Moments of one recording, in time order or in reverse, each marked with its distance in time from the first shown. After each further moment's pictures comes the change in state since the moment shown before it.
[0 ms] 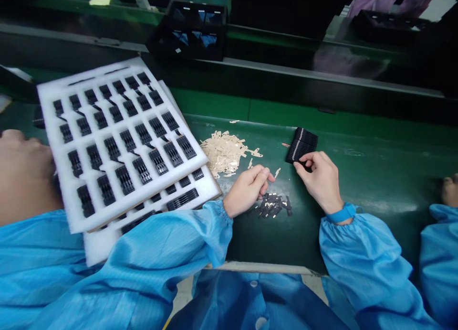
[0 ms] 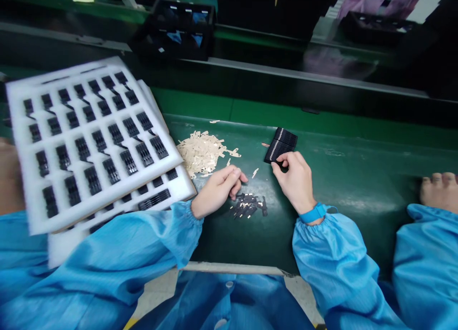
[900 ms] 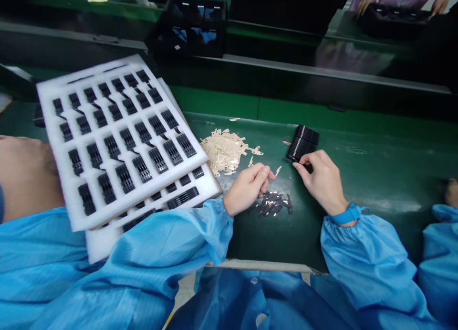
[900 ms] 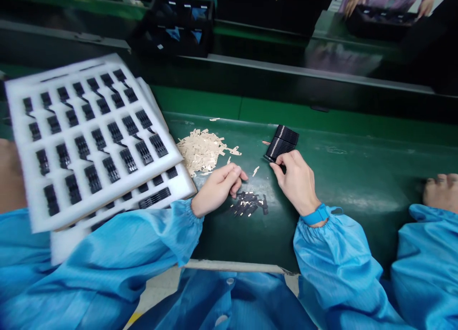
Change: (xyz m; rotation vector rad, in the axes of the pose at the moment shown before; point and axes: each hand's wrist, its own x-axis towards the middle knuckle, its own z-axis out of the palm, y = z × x) left_hand 0.000 -0.002 0.000 -0.011 0.002 0.008; right_hand -0.004 -0.003 -0.008 -0.058 -0.106 -0.107
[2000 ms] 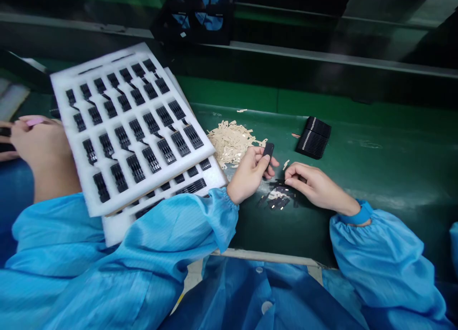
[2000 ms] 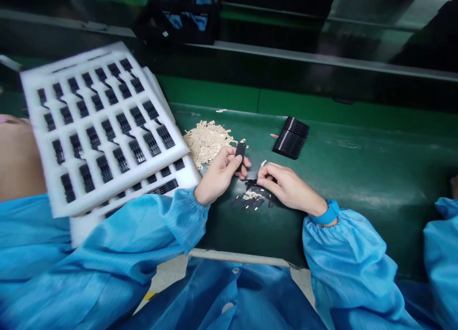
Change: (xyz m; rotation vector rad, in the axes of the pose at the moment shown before) left_hand 0.007 0.004 -0.001 -0.212 0.205 0.024; right_hand -0.002 -0.019 -0.001 0.509 -0.605 -0.125
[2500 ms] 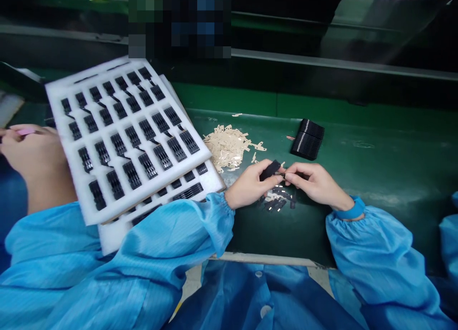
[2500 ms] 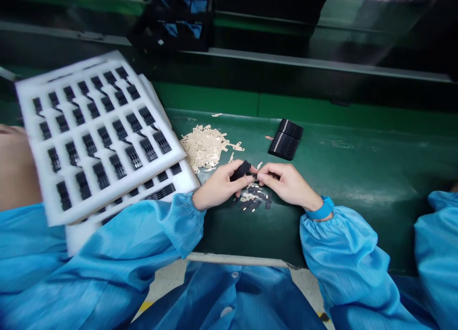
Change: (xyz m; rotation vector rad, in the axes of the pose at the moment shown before) left_hand -0.006 0.009 -0.002 0.307 -0.294 -0.015; right_hand 0.001 0.001 -0.003 0.244 0.097 0.099
